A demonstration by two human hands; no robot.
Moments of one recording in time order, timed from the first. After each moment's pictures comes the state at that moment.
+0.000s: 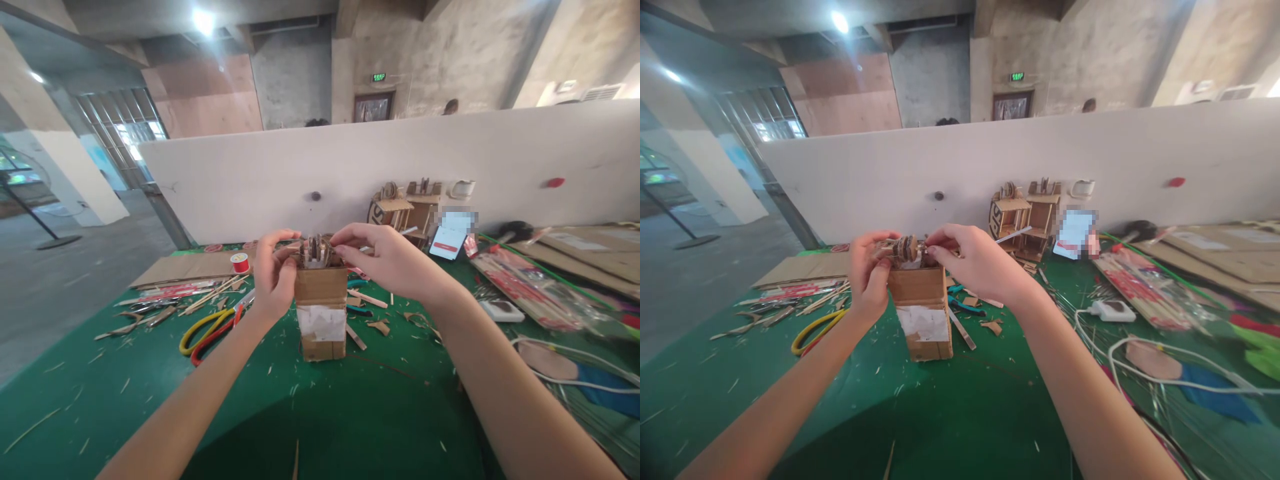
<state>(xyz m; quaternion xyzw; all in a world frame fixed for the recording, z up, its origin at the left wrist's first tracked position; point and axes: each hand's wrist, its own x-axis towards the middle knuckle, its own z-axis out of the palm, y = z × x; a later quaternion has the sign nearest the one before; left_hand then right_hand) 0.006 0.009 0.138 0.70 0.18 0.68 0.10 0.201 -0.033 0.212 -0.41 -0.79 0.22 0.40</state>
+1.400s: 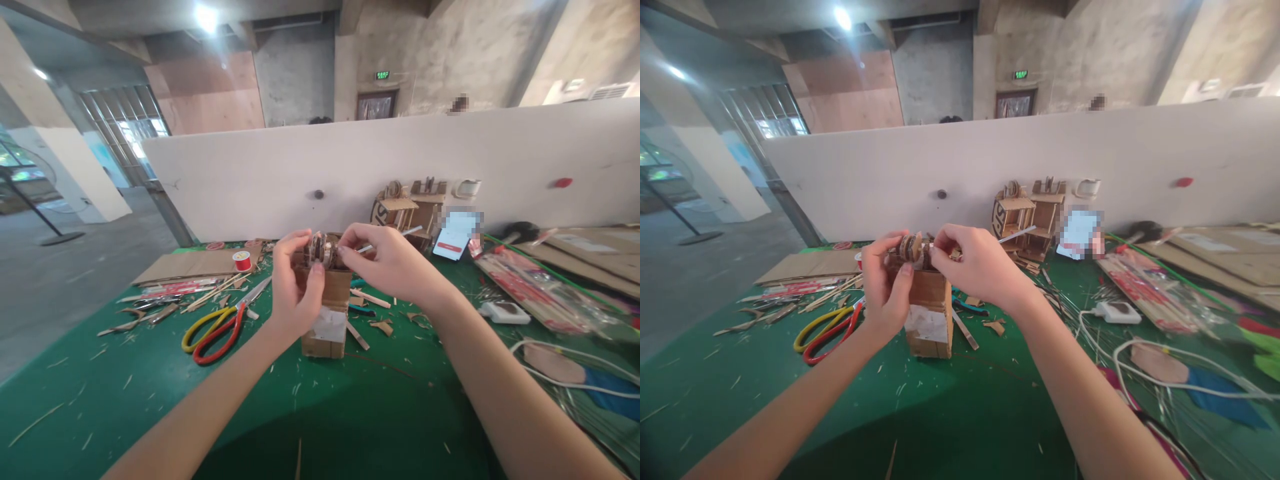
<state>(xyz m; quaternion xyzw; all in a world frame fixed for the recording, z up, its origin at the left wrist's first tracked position) 0.029 -0.016 0.133 0.69 0.21 0.69 0.08 0.193 -0.035 0.208 -0.43 -0.80 0.13 0.39</state>
